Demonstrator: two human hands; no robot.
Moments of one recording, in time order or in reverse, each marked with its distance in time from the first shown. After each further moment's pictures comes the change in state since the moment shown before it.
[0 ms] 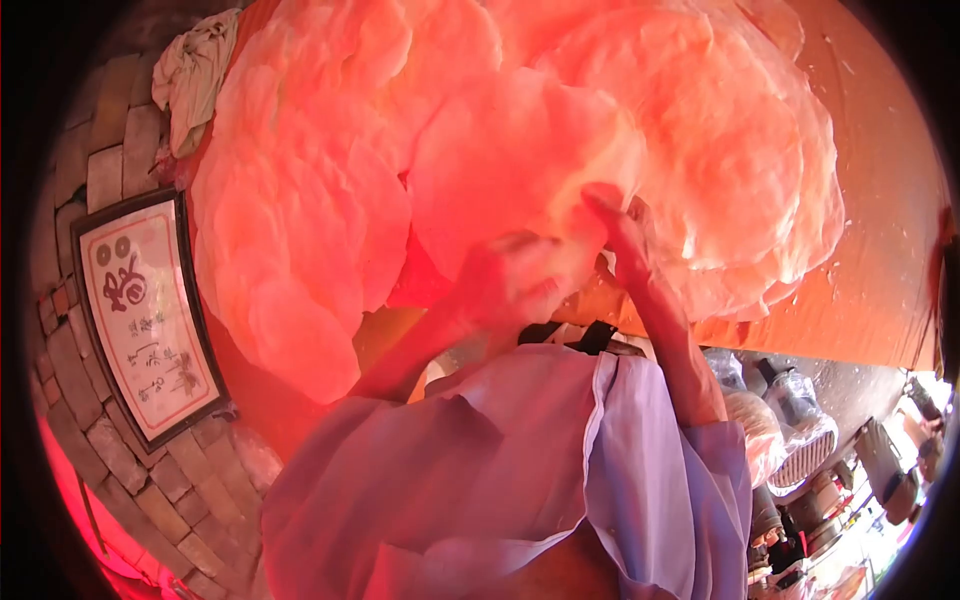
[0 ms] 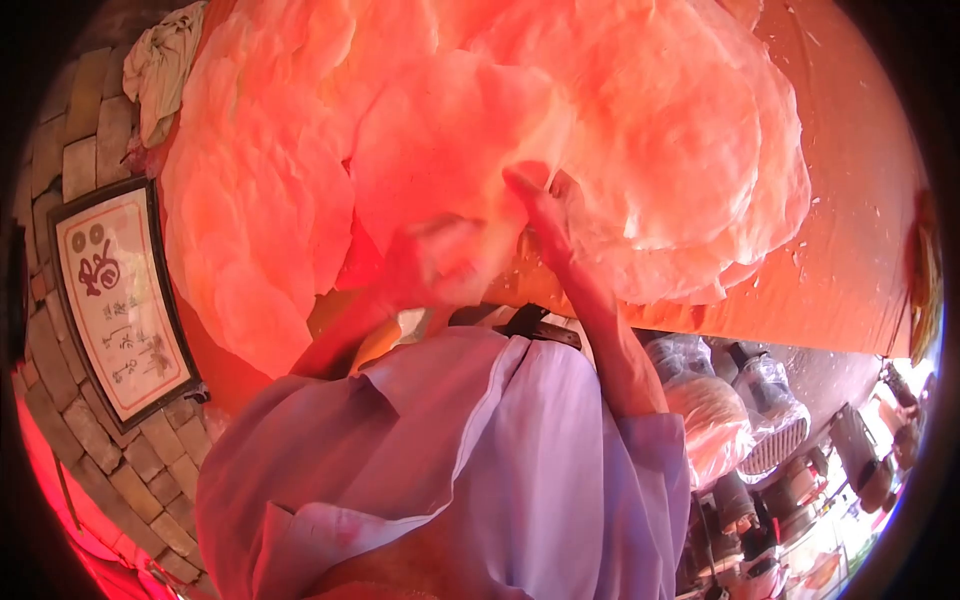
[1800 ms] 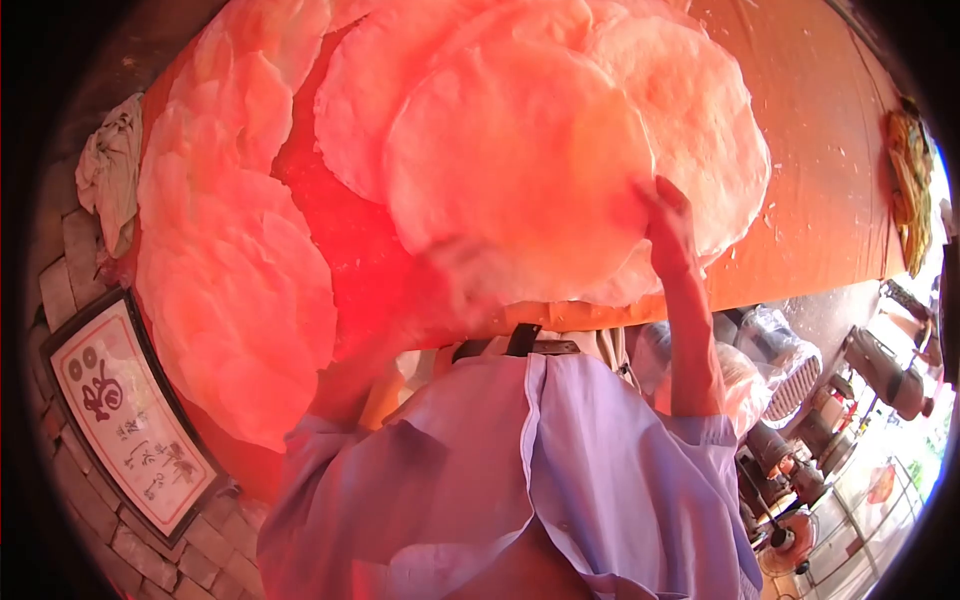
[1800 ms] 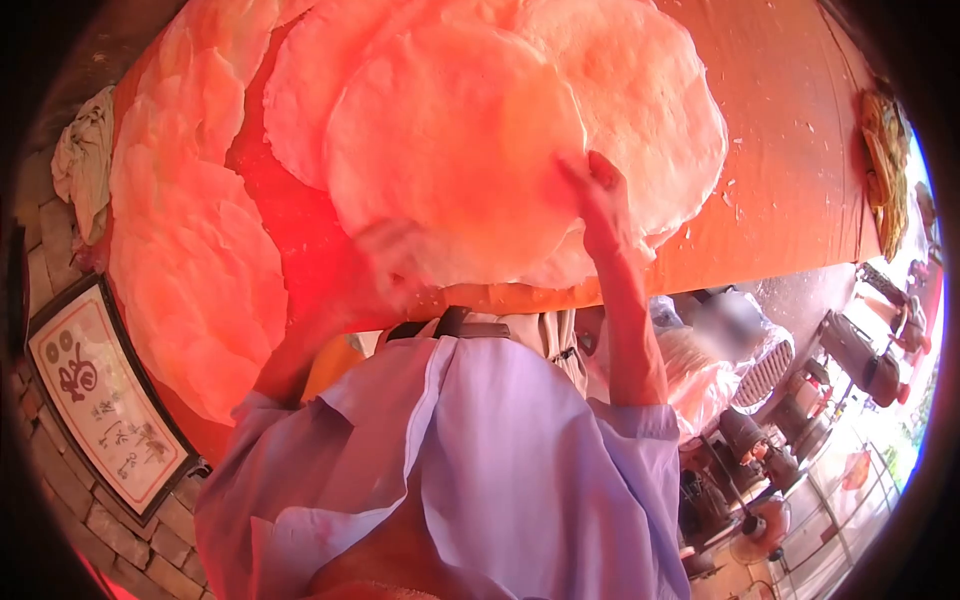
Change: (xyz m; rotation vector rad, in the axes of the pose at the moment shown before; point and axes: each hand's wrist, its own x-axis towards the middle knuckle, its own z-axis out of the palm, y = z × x) left_hand 0.044 -0.028 0.038 -0.049 -0.064 0.266; right_hand -0.012 -0.050 -0.147 -0.078 0.342 -0.189
